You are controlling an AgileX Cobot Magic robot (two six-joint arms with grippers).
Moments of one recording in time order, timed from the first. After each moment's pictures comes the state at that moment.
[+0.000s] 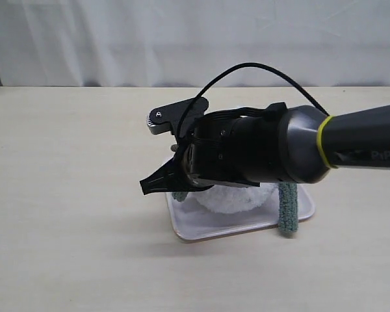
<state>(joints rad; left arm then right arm) -0.04 0.00 0.00 -0.03 0.34 0.13 0.83 1.91 -1.19 -0.84 0.54 1.13</state>
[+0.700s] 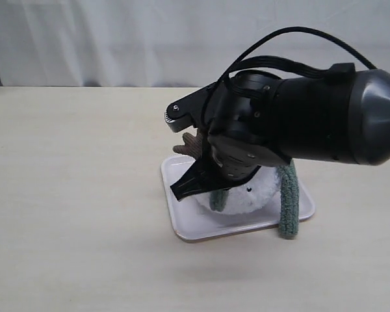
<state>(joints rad) -0.04 0.00 0.00 -0.03 0.34 0.13 0.83 1.75 -1.19 -0.59 0.84 0.71</state>
